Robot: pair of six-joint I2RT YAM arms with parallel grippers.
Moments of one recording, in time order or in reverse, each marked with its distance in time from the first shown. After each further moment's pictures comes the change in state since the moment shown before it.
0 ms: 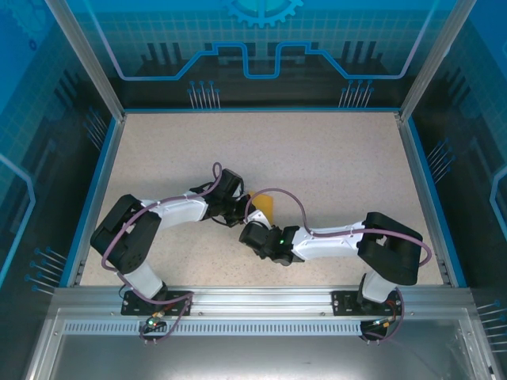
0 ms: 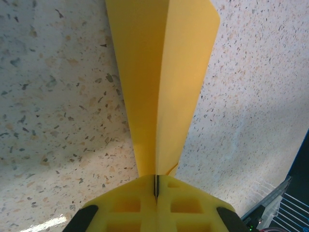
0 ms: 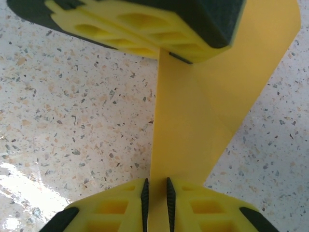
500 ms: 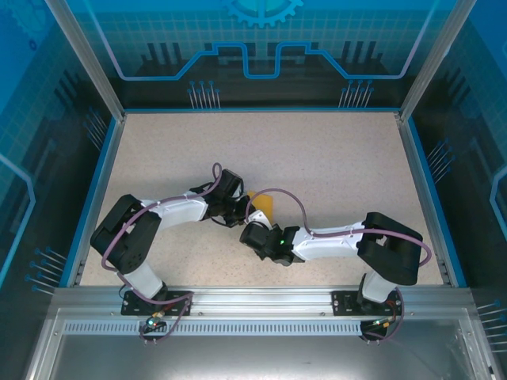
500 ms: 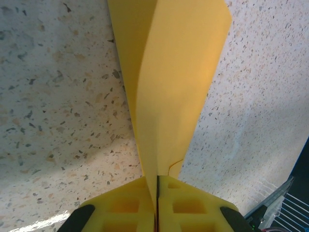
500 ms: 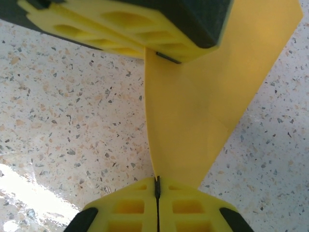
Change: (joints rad) left arm 0.000 0.000 0.000 -0.017 0.000 0.000; right arm -0.003 0.000 -0.008 0.007 0.006 0.003
